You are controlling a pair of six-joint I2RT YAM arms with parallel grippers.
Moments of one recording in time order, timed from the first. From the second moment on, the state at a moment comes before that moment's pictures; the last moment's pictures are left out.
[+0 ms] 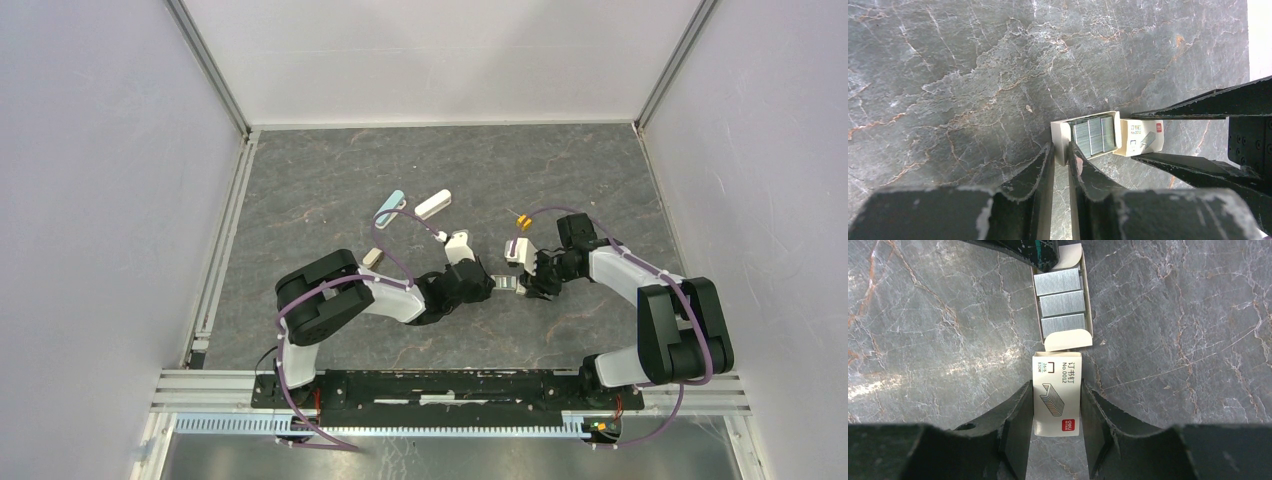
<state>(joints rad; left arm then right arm) -1.10 1.93 0.90 0.45 -0.36 -0.98 0.16 1.42 0.65 -0.50 -0.61 -1.12</state>
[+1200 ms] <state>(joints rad) -1.10 1.93 0.90 0.44 -0.33 -0.98 0.17 1.51 0.74 -0.55 -0.61 -1.18</state>
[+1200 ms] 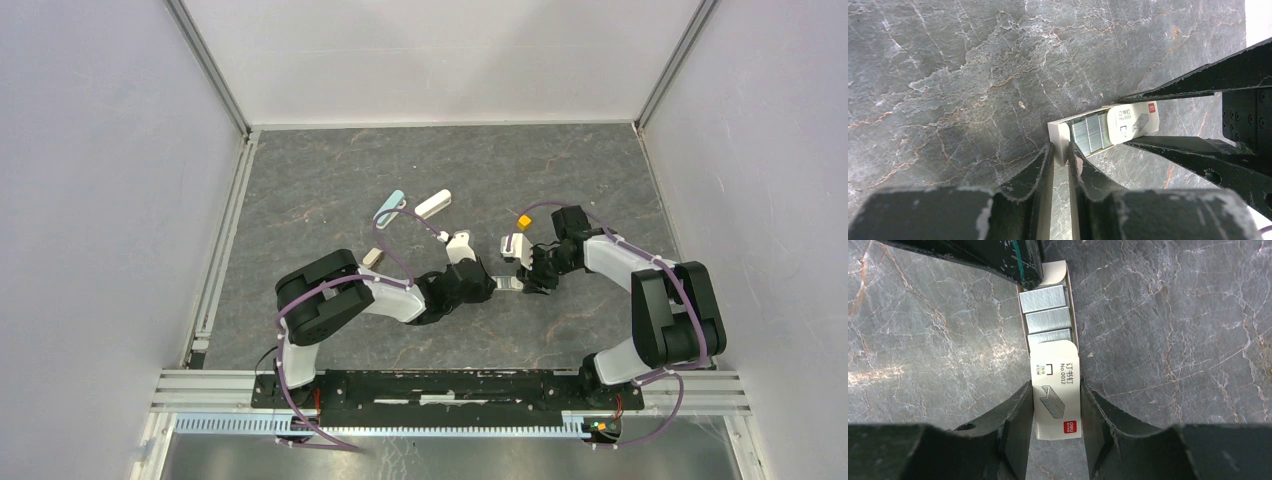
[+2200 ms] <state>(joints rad) -1.09 1.94 0.91 0.45 -0.31 -0.99 0.19 1.51 0.74 -0.57 -0.62 -1.24</state>
